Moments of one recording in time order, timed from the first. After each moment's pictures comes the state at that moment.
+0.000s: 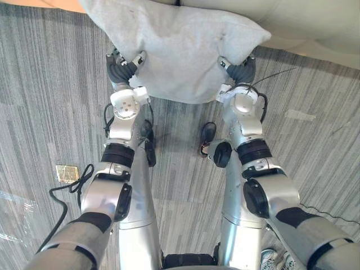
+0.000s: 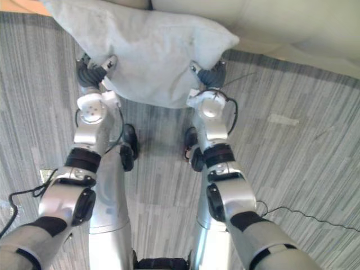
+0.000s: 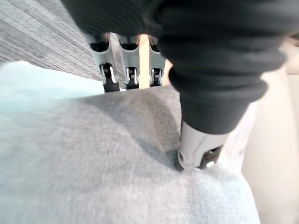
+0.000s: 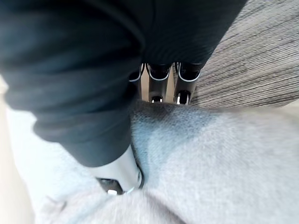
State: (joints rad) left arm -0.94 0.22 -0.03 0.61 -0.24 -0.14 0.48; right arm -0.96 -0.07 -0.03 0.59 0.24 -0.09 -0.45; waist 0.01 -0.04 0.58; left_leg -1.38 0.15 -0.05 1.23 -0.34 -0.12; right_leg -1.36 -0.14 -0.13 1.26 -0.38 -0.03
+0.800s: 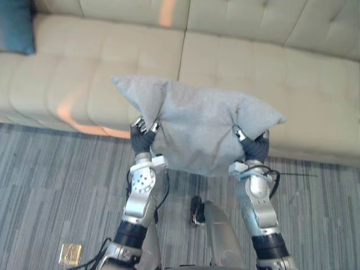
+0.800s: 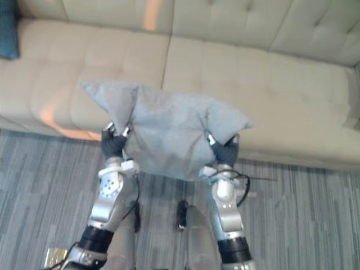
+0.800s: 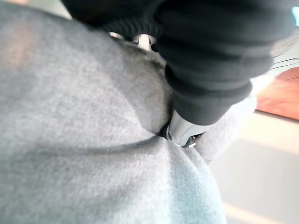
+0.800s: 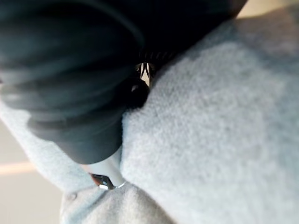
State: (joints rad) left arm -0.15 0.01 -0.18 -0.03 -0.26 -0.21 0.44; right arm -0.07 -0.04 0.13 -0.13 0.20 -0.19 -0.36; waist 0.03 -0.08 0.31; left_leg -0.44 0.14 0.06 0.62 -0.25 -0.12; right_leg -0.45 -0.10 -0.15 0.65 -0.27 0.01
